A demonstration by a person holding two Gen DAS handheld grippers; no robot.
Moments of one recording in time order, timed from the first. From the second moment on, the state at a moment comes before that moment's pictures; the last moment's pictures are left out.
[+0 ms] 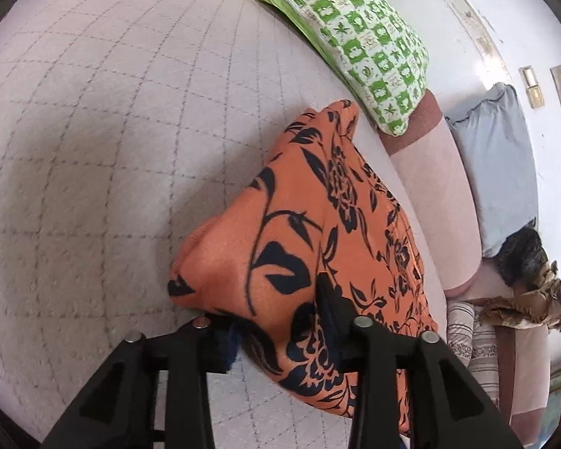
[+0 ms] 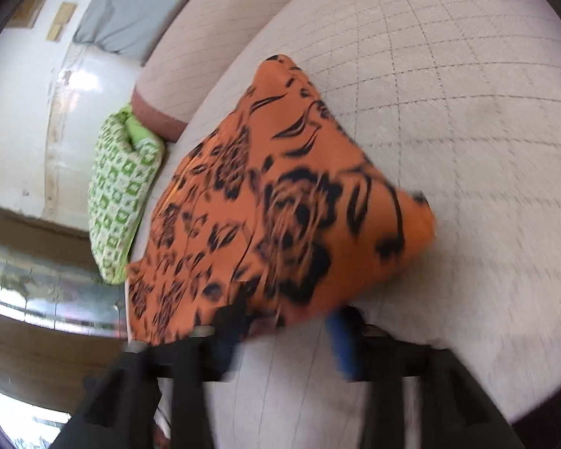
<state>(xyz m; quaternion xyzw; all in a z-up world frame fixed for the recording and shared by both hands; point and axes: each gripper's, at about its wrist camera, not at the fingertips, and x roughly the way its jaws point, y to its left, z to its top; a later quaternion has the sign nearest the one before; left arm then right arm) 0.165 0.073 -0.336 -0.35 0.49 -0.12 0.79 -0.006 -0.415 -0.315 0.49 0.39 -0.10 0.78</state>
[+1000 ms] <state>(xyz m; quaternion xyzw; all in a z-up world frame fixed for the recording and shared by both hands) 0.144 -0.028 -0.235 -0.14 0.31 -0.21 0.92 0.143 -0.347 -0.338 0.42 0.46 0.05 0.78</state>
